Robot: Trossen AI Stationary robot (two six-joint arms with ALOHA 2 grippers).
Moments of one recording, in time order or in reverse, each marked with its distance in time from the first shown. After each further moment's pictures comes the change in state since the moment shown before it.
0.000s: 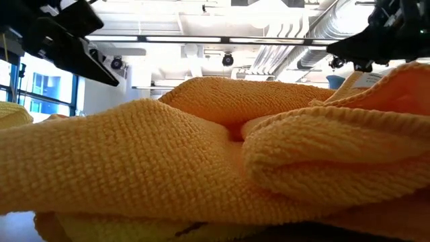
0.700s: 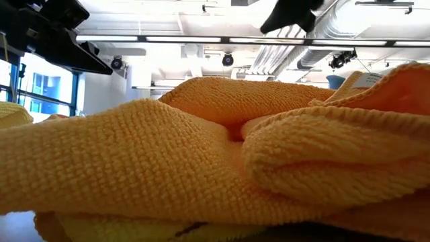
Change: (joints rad) left arm 0.000 -0.184 -0.051 0.000 0.038 0.098; right arm 0.175 1.092 1.026 -0.671 0.163 0.232
